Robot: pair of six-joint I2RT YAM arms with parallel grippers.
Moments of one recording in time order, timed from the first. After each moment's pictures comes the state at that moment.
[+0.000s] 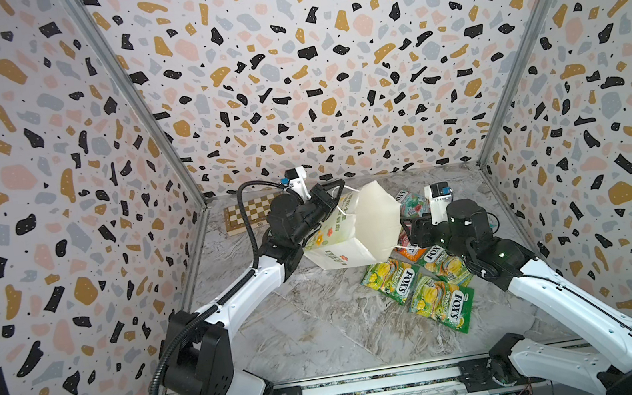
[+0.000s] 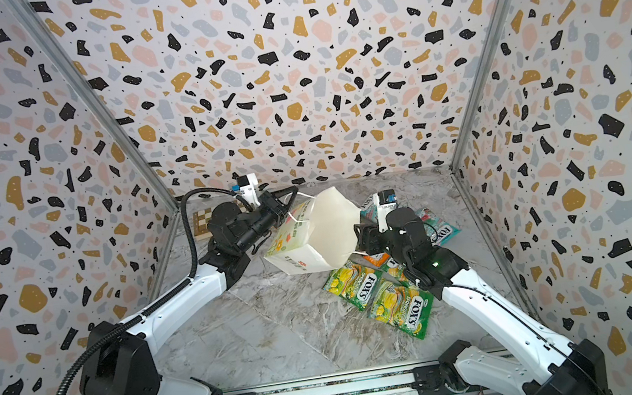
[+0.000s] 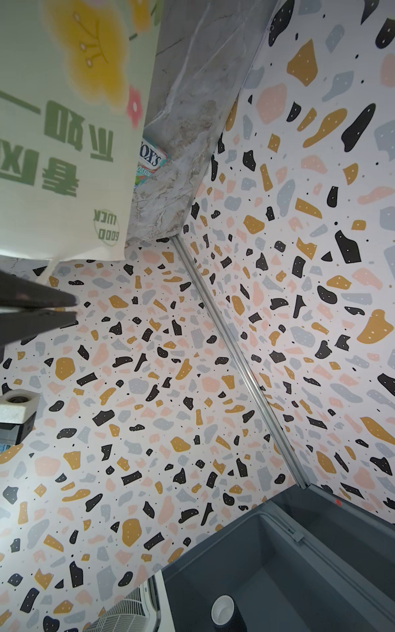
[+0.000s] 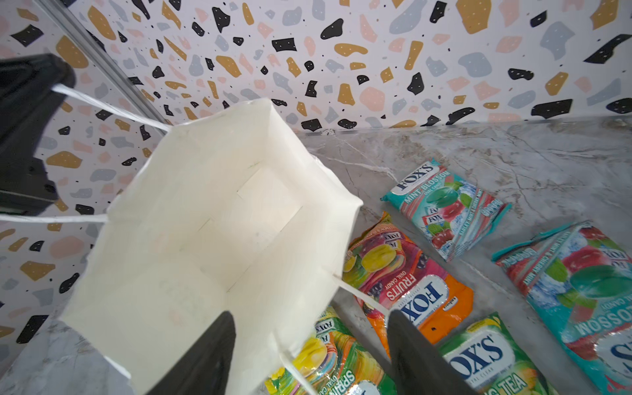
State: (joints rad) left arm -0.49 1.49 1.07 0.50 0.34 -1.14; right arm 0.54 1.04 0.94 -0.28 0.06 0.34
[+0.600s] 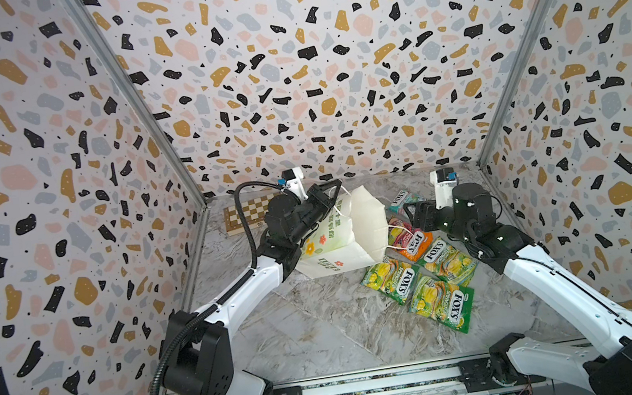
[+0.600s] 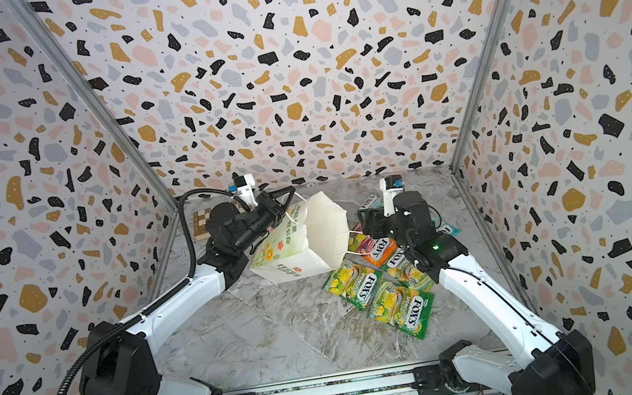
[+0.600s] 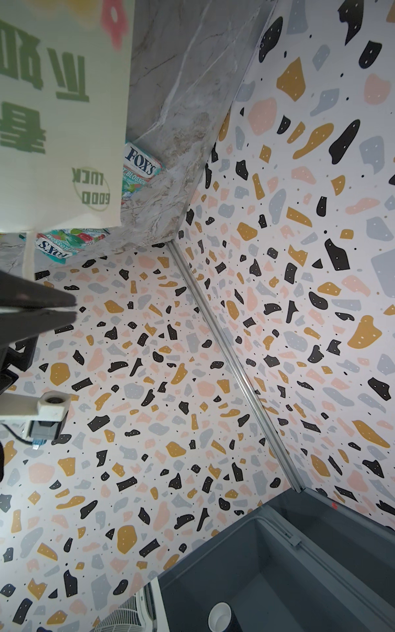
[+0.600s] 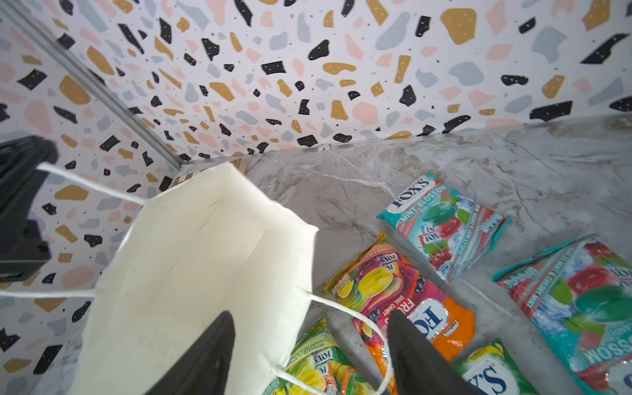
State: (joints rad) left arm -0.47 1.49 1.07 0.51 0.35 -1.13; right arm 0.37 1.11 0.97 -0.27 -0.09 0.36
